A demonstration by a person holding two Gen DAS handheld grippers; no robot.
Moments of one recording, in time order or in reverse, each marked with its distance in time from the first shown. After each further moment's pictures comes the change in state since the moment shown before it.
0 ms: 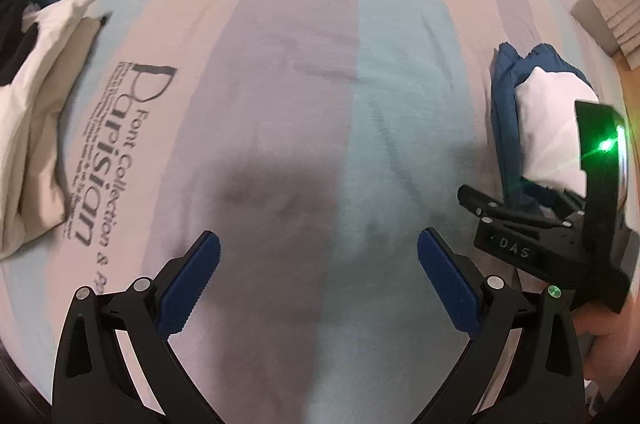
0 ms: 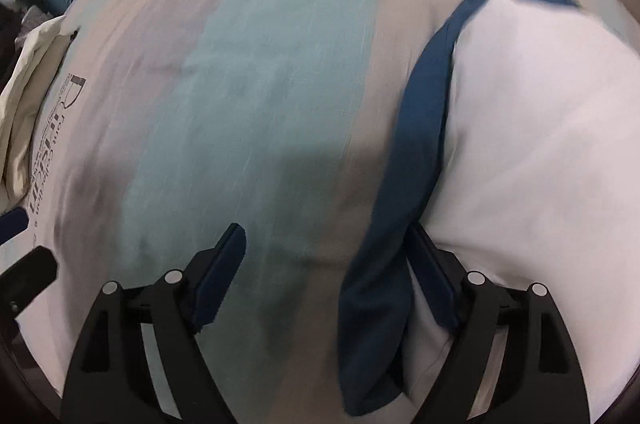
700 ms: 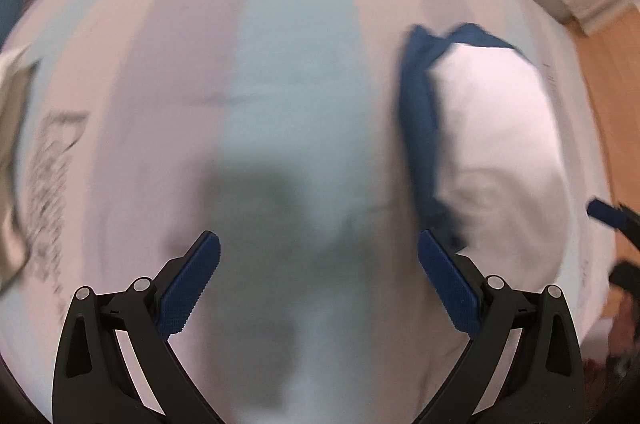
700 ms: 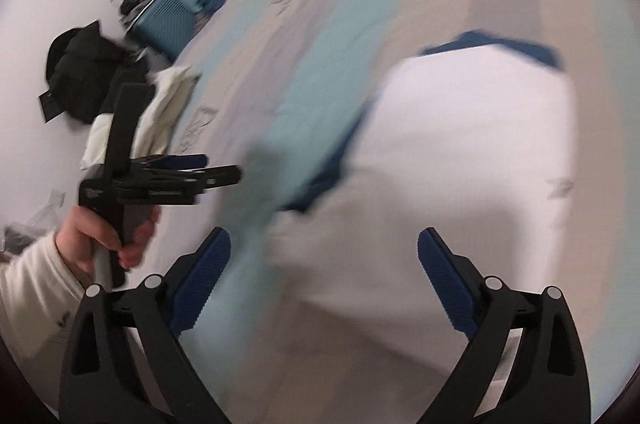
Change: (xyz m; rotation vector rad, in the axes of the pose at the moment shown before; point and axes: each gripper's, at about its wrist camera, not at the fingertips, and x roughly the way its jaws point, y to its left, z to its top) left arm 0.001 -0.097 0.032 0.157 0.046 -0.182; right arm -0.181 -0.148 -0.046 -0.049 -0.140 0.367
